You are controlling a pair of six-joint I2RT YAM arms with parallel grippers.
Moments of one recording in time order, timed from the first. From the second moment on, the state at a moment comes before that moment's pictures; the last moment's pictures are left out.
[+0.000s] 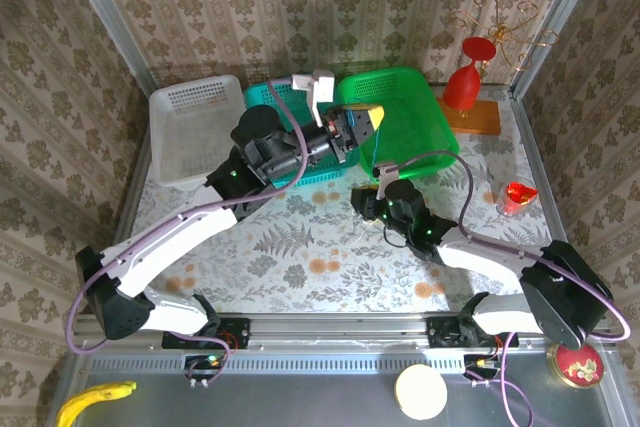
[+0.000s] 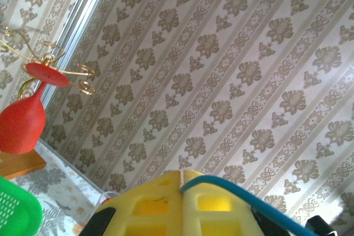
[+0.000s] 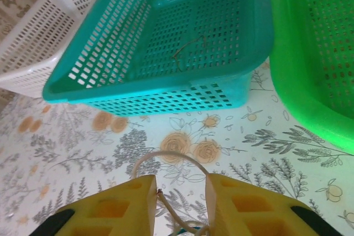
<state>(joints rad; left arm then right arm) -0.93 1.35 1.39 0.19 0.34 -0.65 0.67 1.30 0.55 0.34 0.12 0.48</state>
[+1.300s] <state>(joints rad) 0.06 1.19 1.35 0.02 0.36 -0.58 0.67 0.97 0.43 0.07 0.11 0.58</state>
